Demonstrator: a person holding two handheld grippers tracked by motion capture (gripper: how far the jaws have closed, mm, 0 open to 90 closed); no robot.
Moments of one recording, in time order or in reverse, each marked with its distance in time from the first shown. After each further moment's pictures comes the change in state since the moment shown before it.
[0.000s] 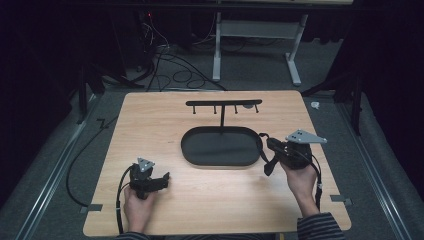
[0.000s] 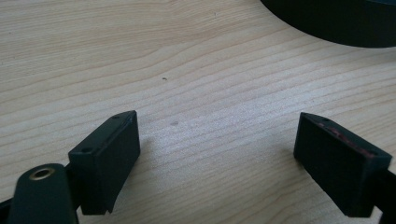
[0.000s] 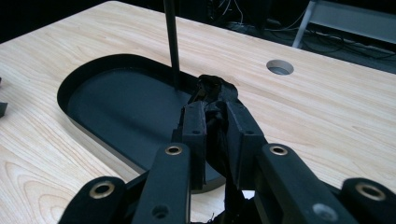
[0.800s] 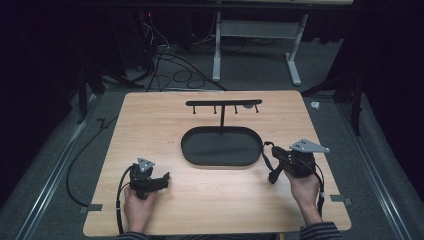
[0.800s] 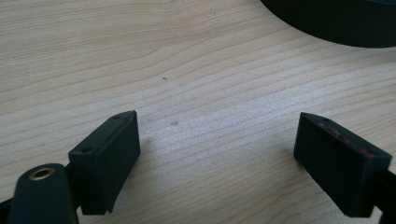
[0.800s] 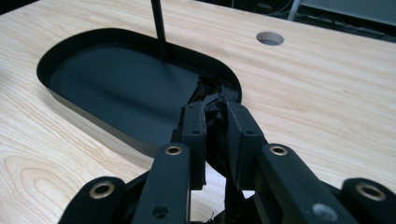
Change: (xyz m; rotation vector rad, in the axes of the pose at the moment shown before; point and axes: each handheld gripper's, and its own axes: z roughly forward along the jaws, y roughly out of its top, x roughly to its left) left arm 0.000 0.000 0.000 -0.003 0.000 -0.002; right arm -0.005 -0.029 -0.004 0.042 -0.039 0.024
